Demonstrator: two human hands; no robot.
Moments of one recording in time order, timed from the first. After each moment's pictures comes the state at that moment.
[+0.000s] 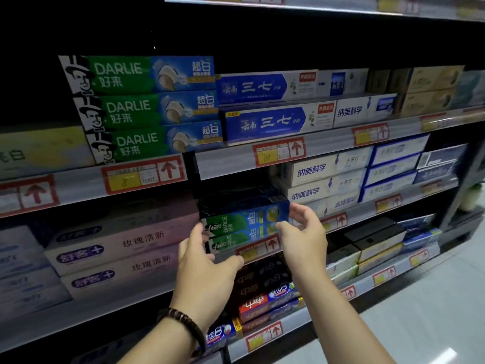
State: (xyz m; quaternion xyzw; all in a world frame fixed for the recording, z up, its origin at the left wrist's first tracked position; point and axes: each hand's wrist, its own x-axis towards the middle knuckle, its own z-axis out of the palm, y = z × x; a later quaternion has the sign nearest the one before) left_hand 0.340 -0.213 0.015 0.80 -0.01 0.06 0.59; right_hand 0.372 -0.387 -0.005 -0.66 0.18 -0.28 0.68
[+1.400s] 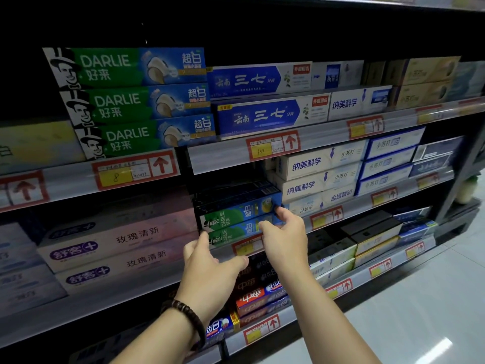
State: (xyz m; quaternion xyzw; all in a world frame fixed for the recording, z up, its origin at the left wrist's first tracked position) left_hand 0.345 -0.222 0.002 0.82 0.02 -0.02 0.57; right_hand 0.386 -0.378 -0.021 -0.73 0.16 -0.24 0.62
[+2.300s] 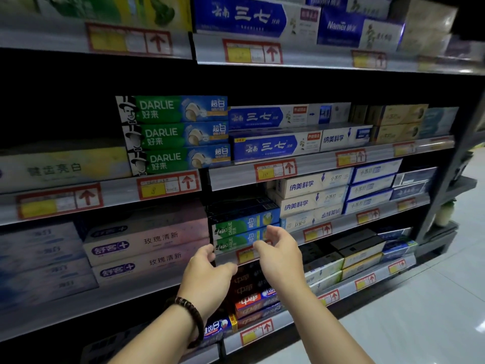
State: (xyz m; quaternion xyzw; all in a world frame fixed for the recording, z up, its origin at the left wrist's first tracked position) left_hand 0.314 -0.196 0.027 0.80 0.05 -0.03 0.60; right_hand 0.323 -0.349 0.024 -0.77 0.17 -0.17 0.59
